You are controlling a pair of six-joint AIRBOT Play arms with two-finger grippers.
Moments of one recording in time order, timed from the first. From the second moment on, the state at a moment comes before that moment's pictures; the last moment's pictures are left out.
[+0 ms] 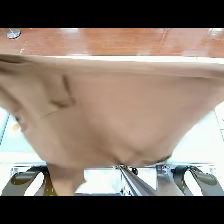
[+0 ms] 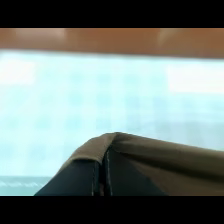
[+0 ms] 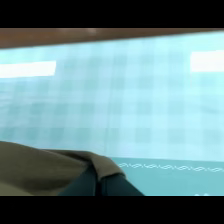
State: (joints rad) left arm 0.05 -0.75 1.32 1.49 -1.16 -1.58; right arm -0.24 -0.71 1.41 -1.17 1.43 1.52
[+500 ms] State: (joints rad) left arm 0.04 -1.40 1.37 1.30 -0.74 -1.66; right arm -0.22 -1.46 1.44 -1.08 1.02 1.44
